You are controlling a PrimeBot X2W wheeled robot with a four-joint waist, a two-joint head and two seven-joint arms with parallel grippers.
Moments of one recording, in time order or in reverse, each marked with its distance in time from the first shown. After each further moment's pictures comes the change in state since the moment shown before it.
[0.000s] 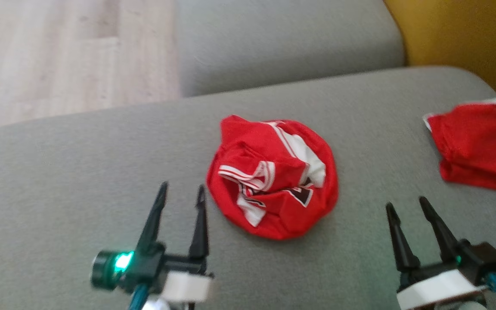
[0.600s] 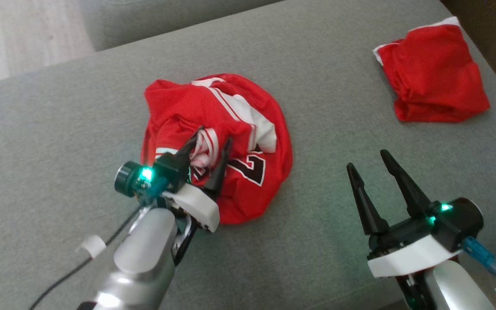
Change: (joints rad) left arm -0.532 -0.010 -0.122 0.619 -0.106 -0.311 0.032; right arm -0.160 -0.033 0.170 -0.092 0.023 0.000 0.000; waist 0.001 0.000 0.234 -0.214
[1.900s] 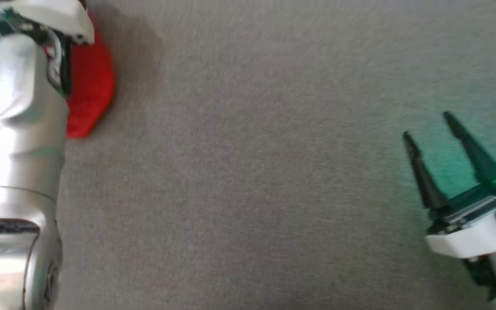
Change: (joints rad) left arm -0.581 0.110 0.426 0.272 0.156 0.131 0.025; right arm -0.030 -0.260 -0.083 -0.138 -0.017 0.000 0.000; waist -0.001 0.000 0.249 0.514
